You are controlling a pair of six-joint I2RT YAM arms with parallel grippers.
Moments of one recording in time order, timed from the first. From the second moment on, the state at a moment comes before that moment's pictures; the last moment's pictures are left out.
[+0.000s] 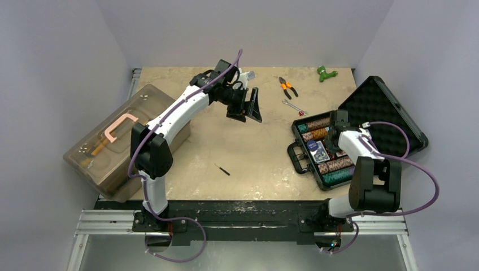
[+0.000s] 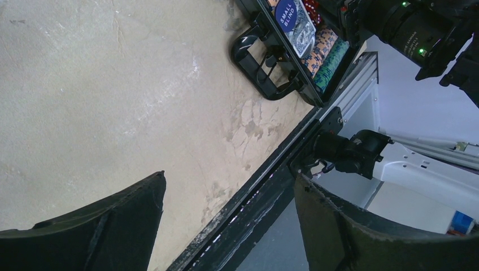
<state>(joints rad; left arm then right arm) -0.56 1.93 1.87 -0.88 0.58 -0.41 -0.10 1.44 0.81 -0.54 0.44 1.19</state>
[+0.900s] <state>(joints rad) -0.56 1.93 1.87 -0.88 0.60 -0.41 -0.10 1.38 0.82 -0.59 0.48 1.20</state>
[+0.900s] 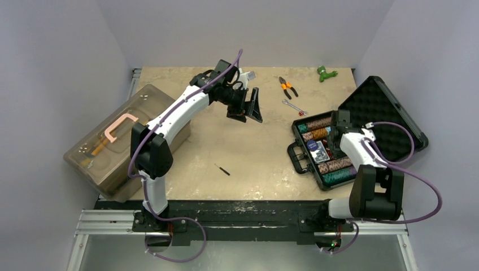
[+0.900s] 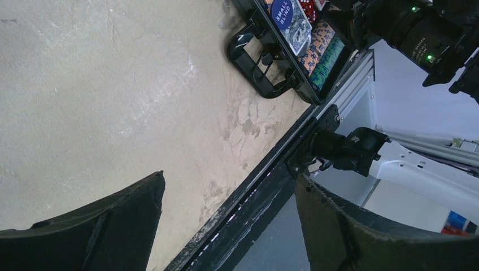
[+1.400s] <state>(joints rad) -0.56 1.93 1.87 -0.88 0.60 -0.41 -0.05 1.37 0.98 -0.37 0.18 0.48</state>
